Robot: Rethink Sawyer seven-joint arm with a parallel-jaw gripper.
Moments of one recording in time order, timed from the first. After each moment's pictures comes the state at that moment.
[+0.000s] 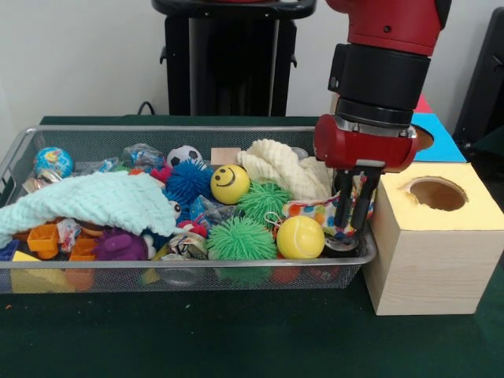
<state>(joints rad) -0.03 -0.53 -0.02 1.35 -0.29 0.43 1.70</state>
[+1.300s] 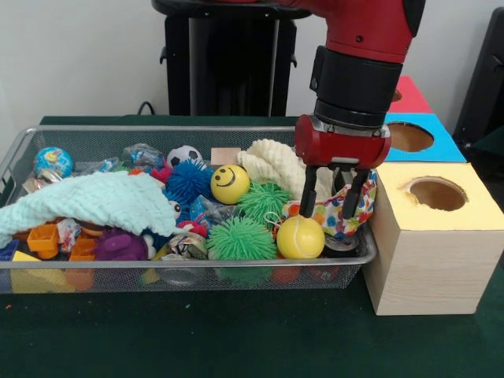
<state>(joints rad) -0.06 -0.53 -0.02 1.43 -0.28 0.43 1.70</state>
